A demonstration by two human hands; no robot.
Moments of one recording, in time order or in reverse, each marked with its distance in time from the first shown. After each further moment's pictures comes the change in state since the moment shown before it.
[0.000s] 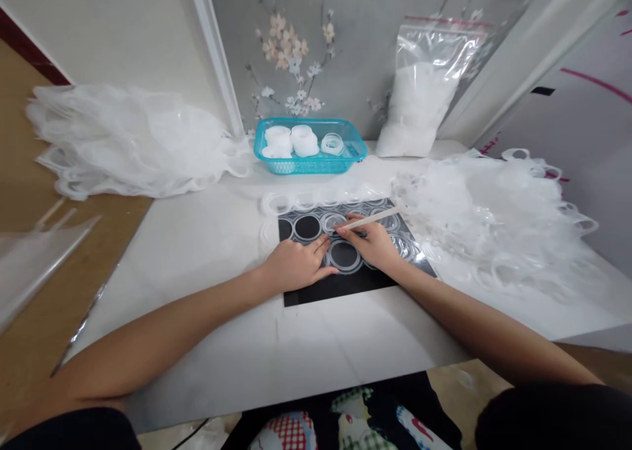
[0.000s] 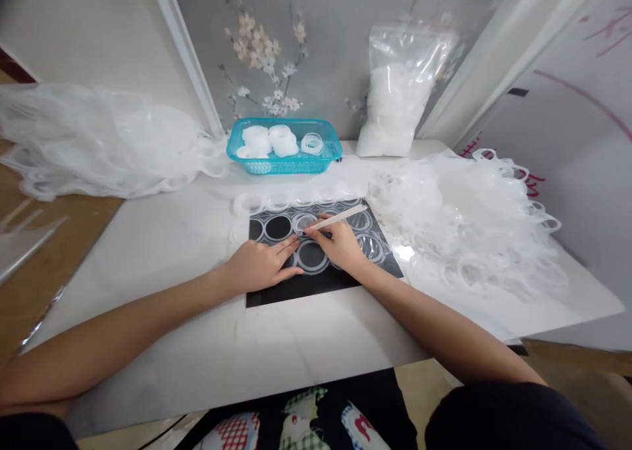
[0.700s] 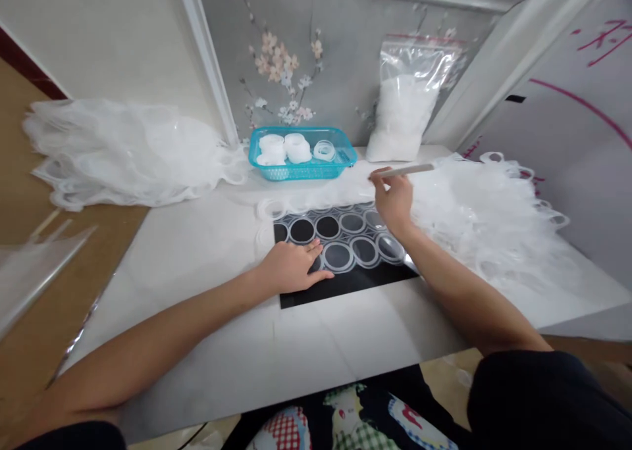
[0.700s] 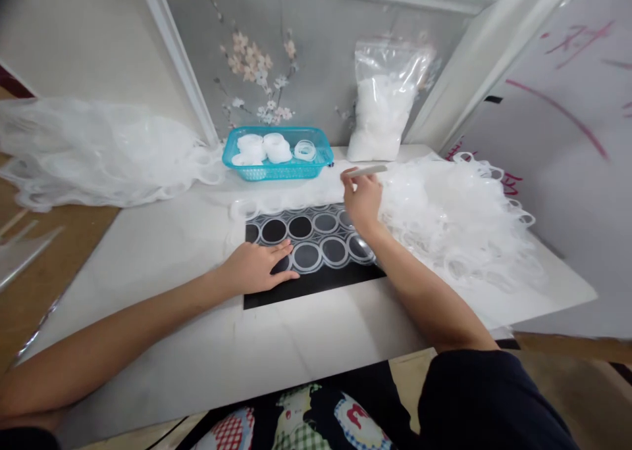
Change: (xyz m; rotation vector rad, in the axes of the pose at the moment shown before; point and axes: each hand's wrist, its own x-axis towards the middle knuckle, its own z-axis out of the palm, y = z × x) left_hand 0.003 -0.004 -0.011 -0.187 -0.073 -0.085; right_hand 0.049 0.011 -0.050 -0.465 0.522 -0.013
